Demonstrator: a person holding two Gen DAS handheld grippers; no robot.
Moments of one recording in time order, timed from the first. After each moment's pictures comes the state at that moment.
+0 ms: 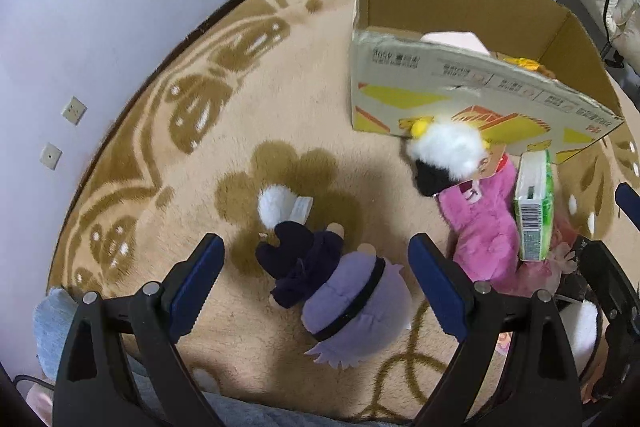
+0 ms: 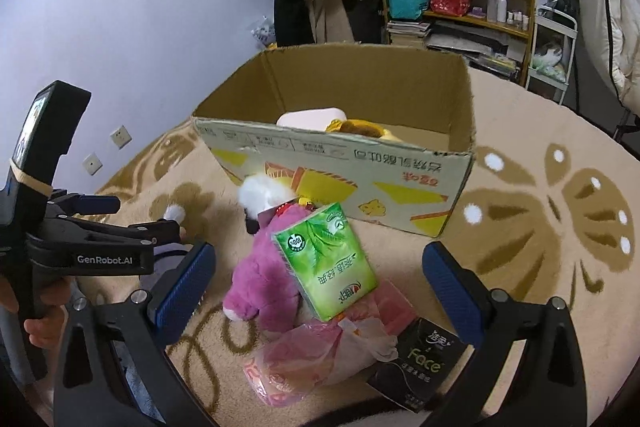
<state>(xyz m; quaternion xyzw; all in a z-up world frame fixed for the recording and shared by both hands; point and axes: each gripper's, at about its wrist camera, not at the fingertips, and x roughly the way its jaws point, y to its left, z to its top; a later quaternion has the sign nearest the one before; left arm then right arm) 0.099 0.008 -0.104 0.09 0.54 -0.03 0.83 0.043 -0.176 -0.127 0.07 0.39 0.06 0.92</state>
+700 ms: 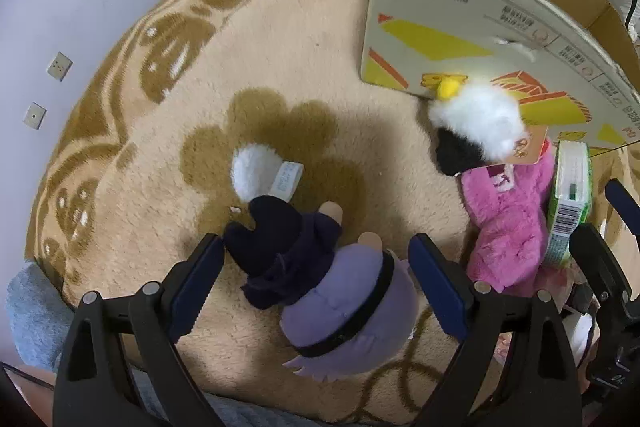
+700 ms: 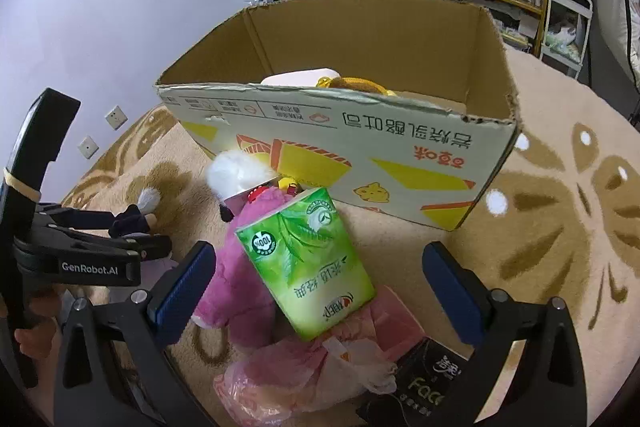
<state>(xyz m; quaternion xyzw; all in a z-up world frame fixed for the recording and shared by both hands) 0.119 0.014 -0.150 0.05 0.61 -0.02 0.79 0.078 -0.182 -0.164 0.08 0.44 0.07 0.89</state>
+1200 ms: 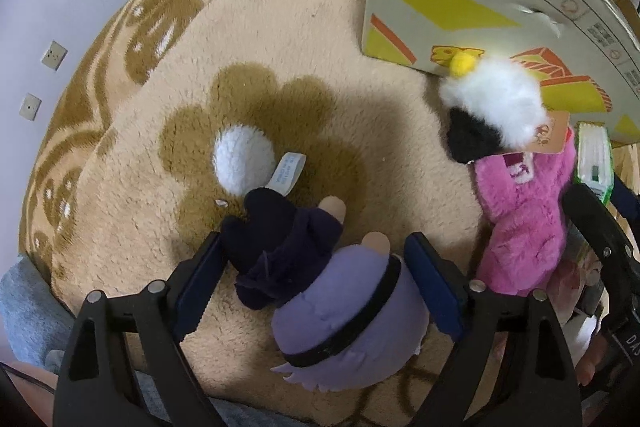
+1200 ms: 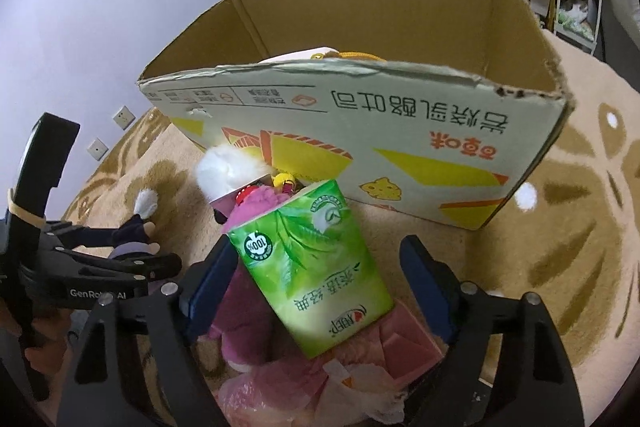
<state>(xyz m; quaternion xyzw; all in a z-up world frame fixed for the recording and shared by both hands) 0.128 0.009 -0.171 0.05 0.64 -0.02 0.77 0.099 -0.183 -0.185 0.11 0.46 0.10 0.88</state>
